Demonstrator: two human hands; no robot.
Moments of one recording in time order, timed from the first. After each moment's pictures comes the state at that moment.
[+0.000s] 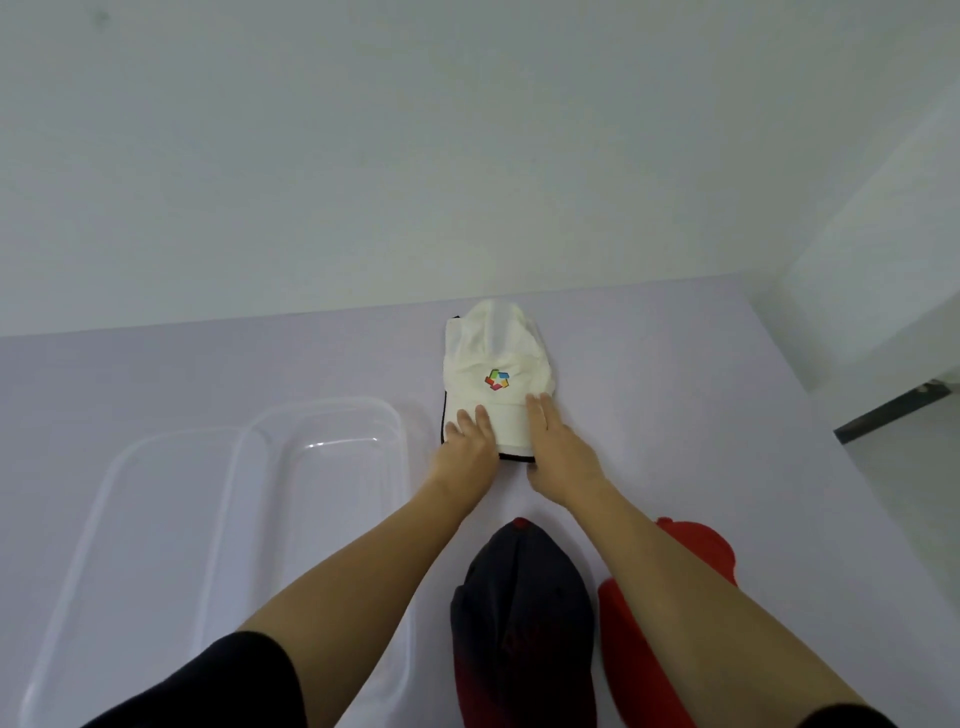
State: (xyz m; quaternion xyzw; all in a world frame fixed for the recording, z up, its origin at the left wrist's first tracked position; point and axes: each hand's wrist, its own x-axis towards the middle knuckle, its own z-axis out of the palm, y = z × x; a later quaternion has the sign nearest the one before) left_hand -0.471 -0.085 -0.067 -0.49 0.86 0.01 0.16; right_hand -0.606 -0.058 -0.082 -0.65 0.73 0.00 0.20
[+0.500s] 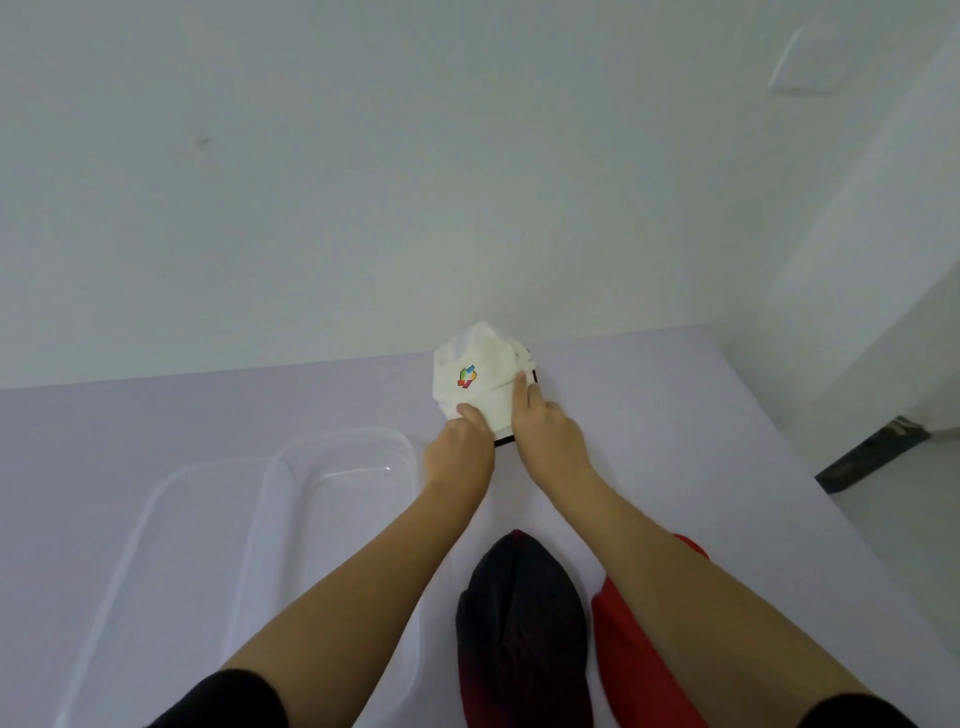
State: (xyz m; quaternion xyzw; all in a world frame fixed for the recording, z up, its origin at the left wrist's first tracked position) left_hand -0.468 -0.072 -0.013 -0.59 0.80 -0.01 -0.01; right_hand -0.579 -0.057 -0.004 -0.68 0.73 -0.04 -0.02
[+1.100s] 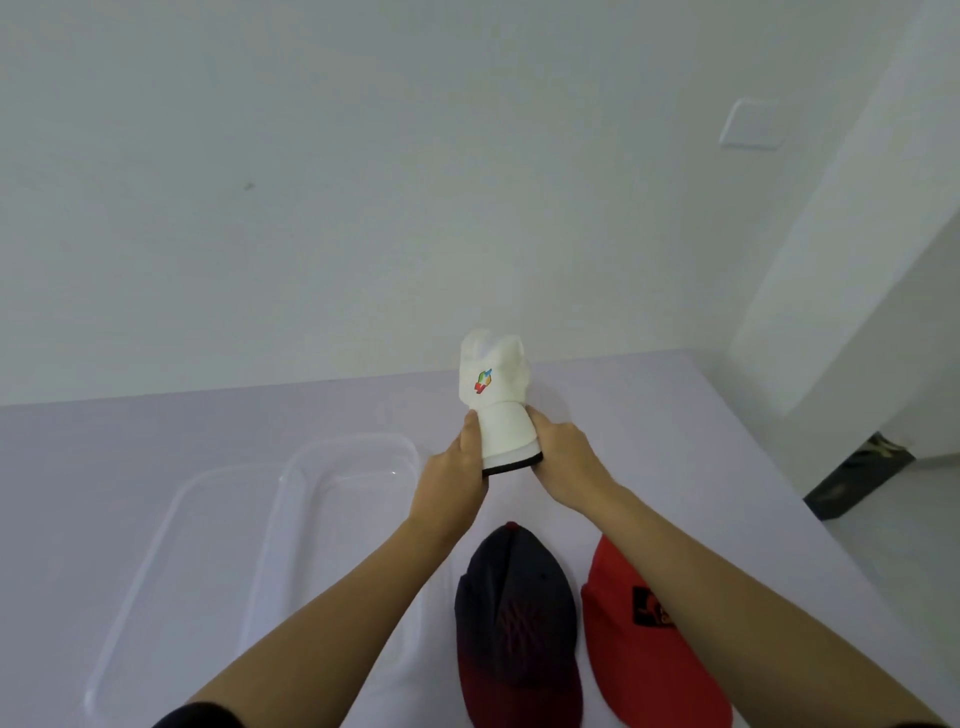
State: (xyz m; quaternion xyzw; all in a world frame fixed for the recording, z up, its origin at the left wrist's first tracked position) left_hand -0.434 -0.003 0.035 -0.53 0.82 0.09 -0.21; right_hand -0.586 0.009 0.050 -0.70 0.67 -0.21 0.16
